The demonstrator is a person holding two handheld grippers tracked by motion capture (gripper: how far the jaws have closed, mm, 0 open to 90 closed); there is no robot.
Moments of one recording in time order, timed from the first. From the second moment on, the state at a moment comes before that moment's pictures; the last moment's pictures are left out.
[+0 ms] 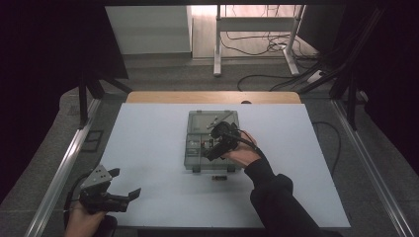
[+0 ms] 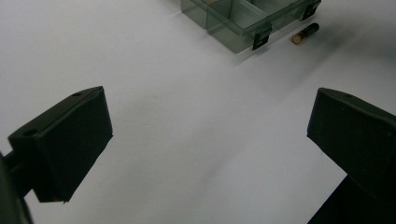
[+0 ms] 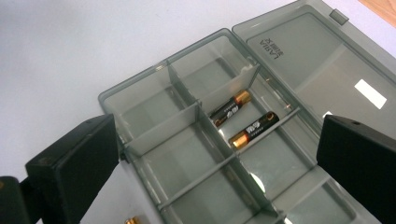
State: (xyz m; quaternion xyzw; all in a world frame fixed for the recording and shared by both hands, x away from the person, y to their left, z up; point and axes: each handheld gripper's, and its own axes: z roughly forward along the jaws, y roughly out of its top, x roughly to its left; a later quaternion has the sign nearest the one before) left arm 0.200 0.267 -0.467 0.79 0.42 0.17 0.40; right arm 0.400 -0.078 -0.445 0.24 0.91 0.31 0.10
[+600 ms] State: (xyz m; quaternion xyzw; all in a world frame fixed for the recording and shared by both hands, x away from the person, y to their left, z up) left arm 0.200 0.267 -0.467 0.79 0.42 0.17 0.40; right arm 0.368 -0.094 -0.444 0.21 0.92 0.32 0.11
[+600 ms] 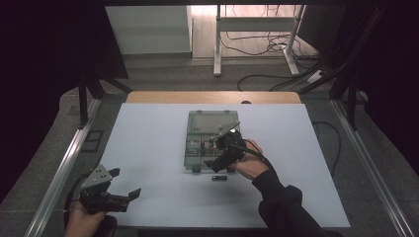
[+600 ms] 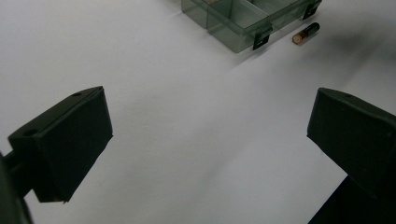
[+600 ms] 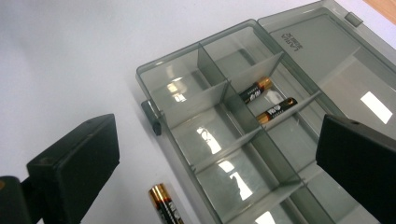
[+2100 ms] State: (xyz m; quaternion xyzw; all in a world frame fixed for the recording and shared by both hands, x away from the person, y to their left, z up) left arm 0.200 0.266 -0.467 0.80 0.42 0.17 0.40; right arm 0.323 -0.108 -0.470 0.19 0.95 0.24 0.09
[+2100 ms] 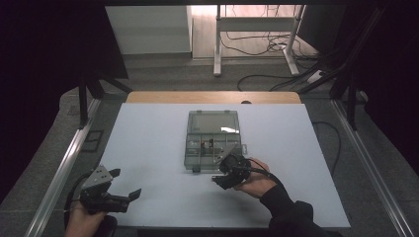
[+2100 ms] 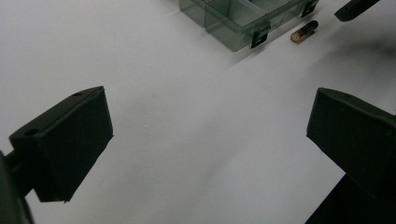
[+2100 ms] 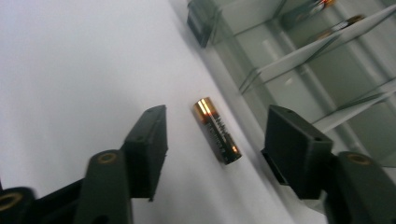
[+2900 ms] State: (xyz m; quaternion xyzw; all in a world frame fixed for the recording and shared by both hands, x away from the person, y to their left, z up) left arm 0.200 0.267 -0.467 0.80 0.42 0.17 0.40; right arm 0.336 -0.093 -0.504 0.14 0.97 0.18 0.08
